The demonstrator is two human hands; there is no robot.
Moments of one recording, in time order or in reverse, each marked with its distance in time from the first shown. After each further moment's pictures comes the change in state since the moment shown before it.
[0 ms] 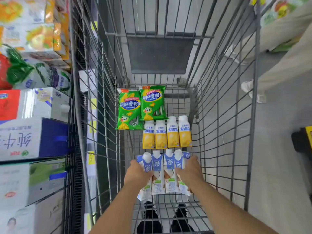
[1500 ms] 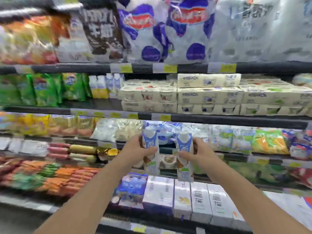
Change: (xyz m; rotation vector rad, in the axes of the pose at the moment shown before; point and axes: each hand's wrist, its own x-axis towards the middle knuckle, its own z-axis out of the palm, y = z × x) left_hand -0.821 -0.472 0.046 -1.323 1.429 -0.014; right_hand -0.804 0.055 0.015 -0.616 -1.281 -1.596
